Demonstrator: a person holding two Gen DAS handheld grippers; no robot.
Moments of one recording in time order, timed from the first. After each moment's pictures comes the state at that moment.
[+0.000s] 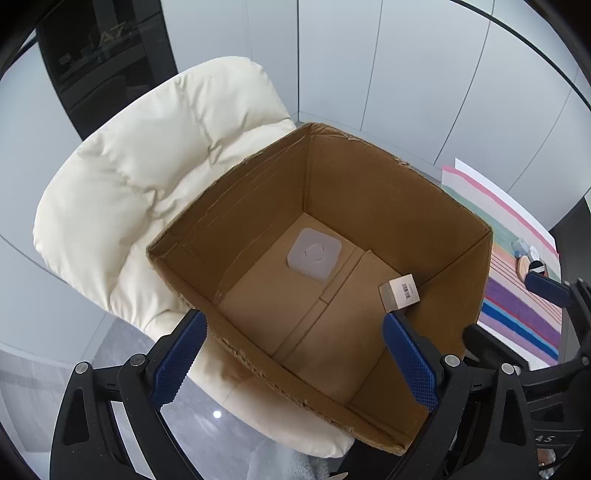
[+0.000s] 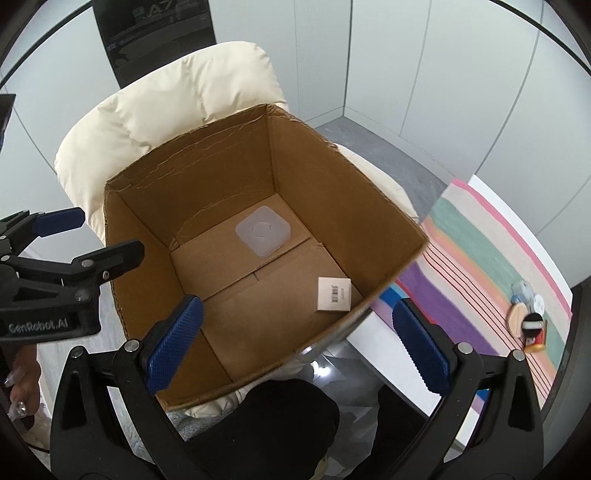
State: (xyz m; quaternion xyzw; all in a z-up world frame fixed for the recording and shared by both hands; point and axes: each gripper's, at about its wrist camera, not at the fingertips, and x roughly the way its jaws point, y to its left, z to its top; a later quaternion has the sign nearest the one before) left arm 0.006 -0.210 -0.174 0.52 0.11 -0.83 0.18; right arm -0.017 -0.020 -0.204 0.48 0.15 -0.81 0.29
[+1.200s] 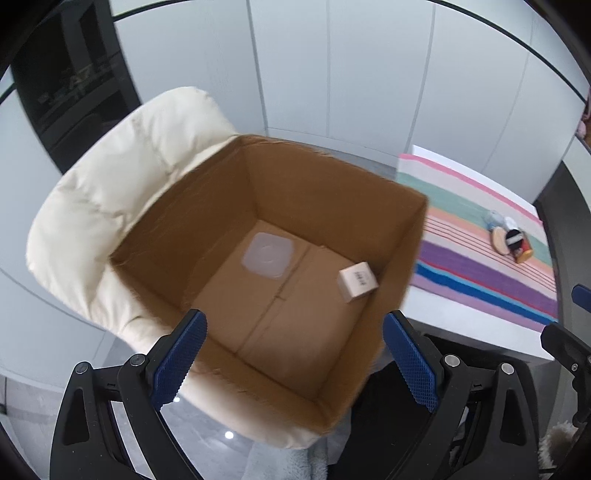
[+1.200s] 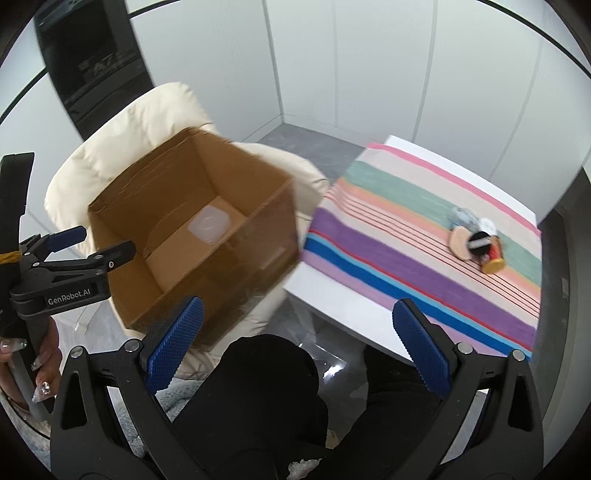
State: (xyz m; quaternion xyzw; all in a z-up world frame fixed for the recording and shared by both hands) left arm 0.005 -0.116 -0.165 0.50 0.05 -0.86 0.13; right arm 0.020 0.126 -0.174 0.48 0.06 -0.85 0.20
